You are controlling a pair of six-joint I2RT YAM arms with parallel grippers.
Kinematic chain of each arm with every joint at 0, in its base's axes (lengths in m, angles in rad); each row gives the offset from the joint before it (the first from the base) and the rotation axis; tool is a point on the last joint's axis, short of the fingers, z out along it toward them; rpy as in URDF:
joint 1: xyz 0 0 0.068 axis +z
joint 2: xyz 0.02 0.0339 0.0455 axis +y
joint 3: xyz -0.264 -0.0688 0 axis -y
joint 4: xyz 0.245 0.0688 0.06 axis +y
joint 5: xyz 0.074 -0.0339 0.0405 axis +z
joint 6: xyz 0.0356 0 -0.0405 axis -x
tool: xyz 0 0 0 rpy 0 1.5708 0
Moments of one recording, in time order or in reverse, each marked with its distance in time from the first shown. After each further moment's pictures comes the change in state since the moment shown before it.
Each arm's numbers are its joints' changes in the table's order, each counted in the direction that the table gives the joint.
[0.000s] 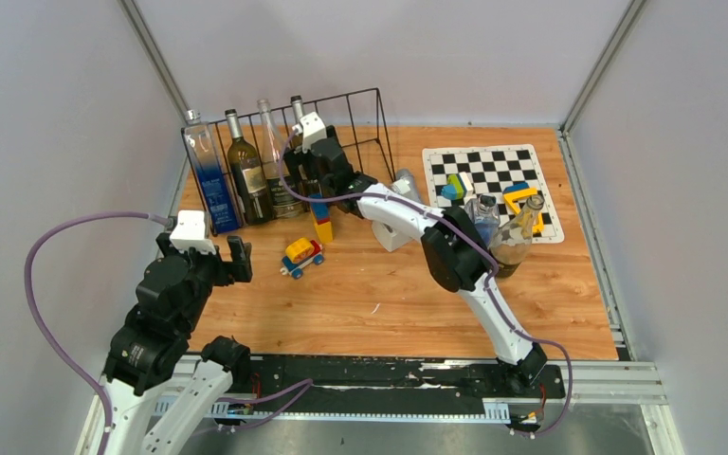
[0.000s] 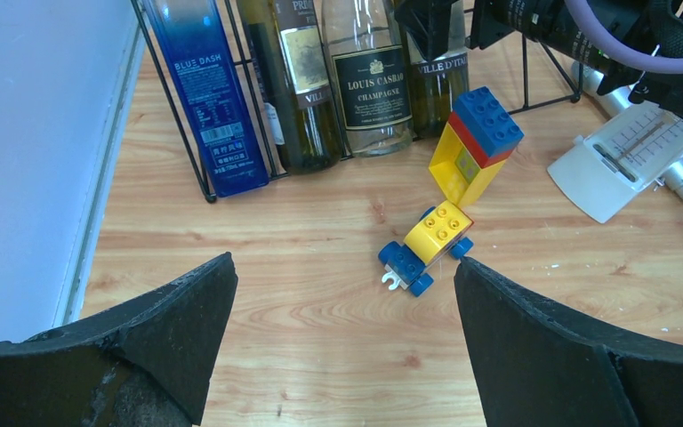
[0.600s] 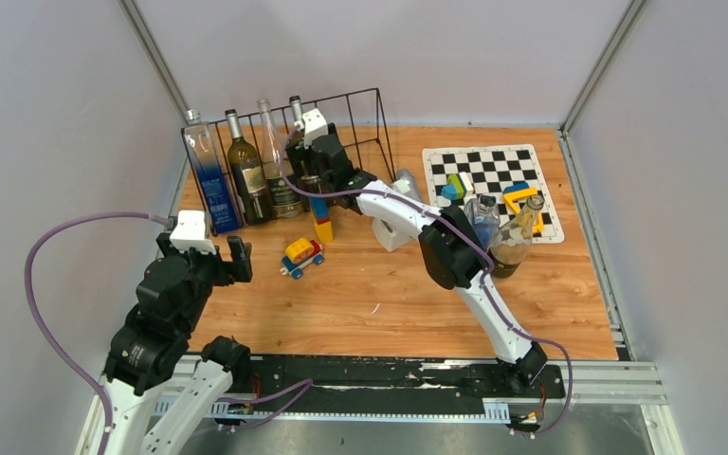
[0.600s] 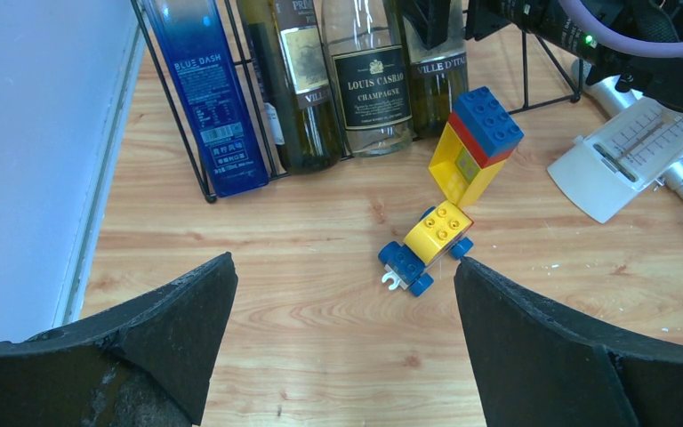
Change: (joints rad) left arm 0.000 -0.001 0.000 0.000 0.000 0.000; right arm -0.011 0.050 0.092 0.028 -0.011 -0.002
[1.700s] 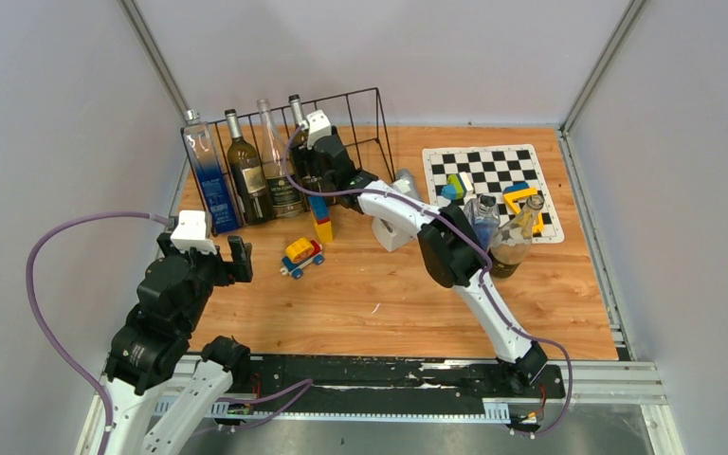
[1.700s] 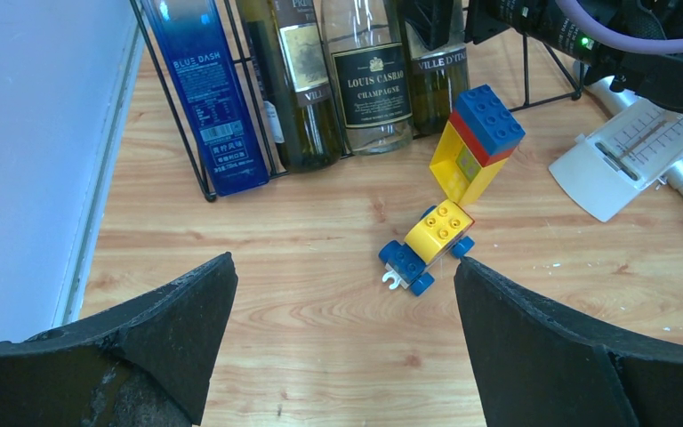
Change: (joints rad) left arm 0.000 0.000 -0.006 -0.002 0.000 -0.001; right arm -0.019 0.038 0.028 0.030 0.026 -0.058
